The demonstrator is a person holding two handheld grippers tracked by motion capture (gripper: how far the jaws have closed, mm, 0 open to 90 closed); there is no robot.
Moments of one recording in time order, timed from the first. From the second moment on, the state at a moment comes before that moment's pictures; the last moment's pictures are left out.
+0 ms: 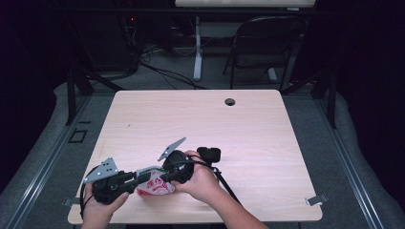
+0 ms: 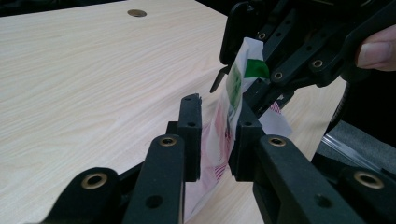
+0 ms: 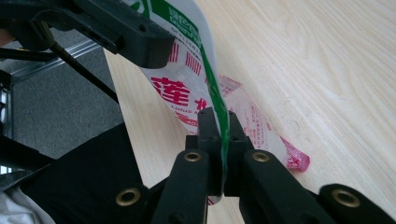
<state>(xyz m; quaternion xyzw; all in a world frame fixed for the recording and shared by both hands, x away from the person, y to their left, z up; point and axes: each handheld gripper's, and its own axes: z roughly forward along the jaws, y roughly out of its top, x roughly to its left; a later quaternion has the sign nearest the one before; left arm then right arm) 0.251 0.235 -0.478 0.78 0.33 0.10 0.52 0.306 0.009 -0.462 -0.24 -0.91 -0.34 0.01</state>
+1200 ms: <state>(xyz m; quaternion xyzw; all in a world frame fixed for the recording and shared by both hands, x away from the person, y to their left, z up) 0.257 0.231 -0.503 0.80 0.32 0.10 0.50 0.306 -0.005 -0.456 -0.22 -0.91 -0.35 0.00</state>
